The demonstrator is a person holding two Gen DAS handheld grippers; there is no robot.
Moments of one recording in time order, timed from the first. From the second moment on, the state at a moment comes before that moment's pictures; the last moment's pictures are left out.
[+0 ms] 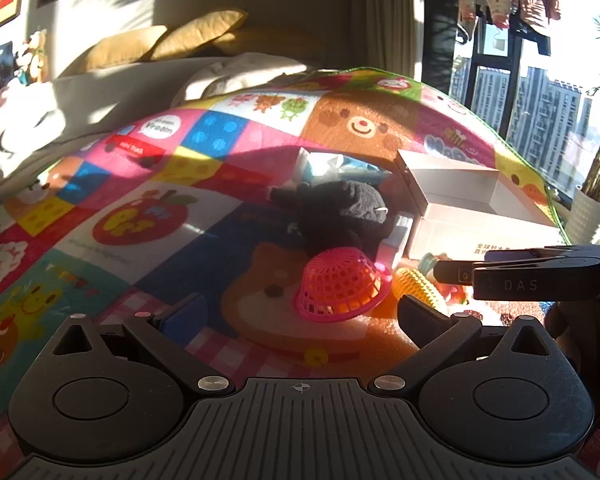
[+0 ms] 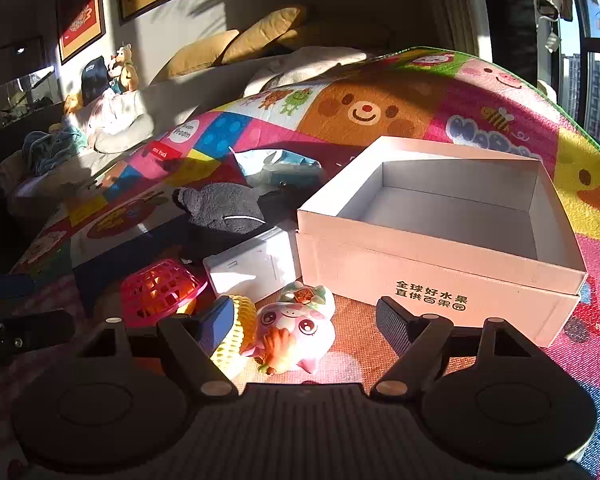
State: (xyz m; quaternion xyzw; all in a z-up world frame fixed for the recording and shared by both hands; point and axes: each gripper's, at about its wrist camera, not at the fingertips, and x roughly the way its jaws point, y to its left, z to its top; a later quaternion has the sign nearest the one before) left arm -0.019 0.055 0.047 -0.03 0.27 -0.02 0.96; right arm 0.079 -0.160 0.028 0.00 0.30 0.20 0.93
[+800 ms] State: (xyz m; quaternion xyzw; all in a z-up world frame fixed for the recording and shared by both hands) left arm 0.059 -0.058 0.012 0.06 0.33 -0.12 0.93; right arm -0.030 -0.280 0.016 0.13 0.26 0.11 0.95
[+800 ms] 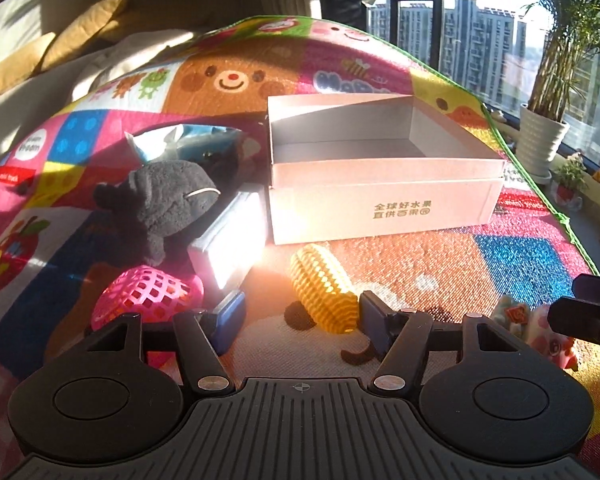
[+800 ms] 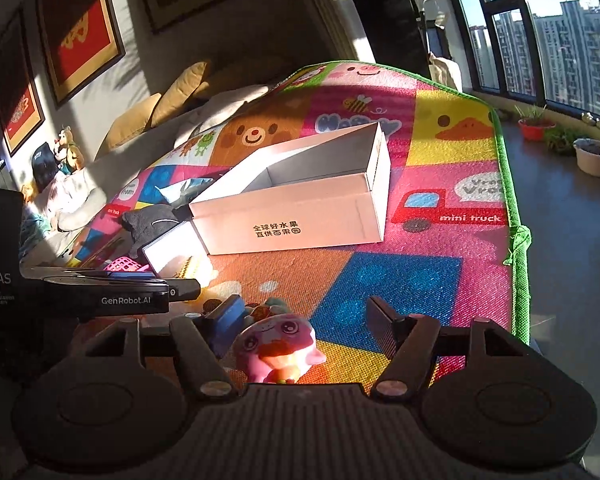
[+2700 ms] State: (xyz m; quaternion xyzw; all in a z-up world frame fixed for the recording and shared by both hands) left arm -0.032 -0.005 0.011 0.16 0.35 -0.14 0.91; right arm -0.037 -0.263 0.018 0.07 0.24 0.09 0.96
